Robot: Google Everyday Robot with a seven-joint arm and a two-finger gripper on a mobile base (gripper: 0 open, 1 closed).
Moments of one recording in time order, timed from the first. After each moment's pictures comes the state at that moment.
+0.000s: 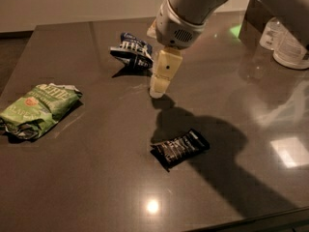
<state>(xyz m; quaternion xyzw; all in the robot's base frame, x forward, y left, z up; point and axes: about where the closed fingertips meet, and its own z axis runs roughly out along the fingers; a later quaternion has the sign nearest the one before) 0.549 -0.007 0.953 -0.71 0.66 0.07 0.23</state>
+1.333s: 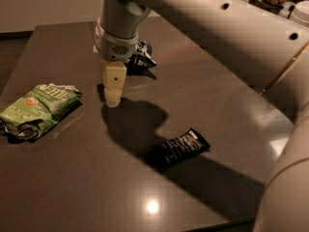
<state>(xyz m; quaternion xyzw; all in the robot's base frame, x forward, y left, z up) 0.569 0.117 0.902 -0.80 0.56 0.07 0.19</state>
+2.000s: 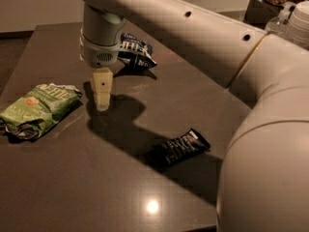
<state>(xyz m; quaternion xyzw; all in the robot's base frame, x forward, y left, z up) 0.581 0.155 0.875 -0.83 0.53 0.06 0.17</state>
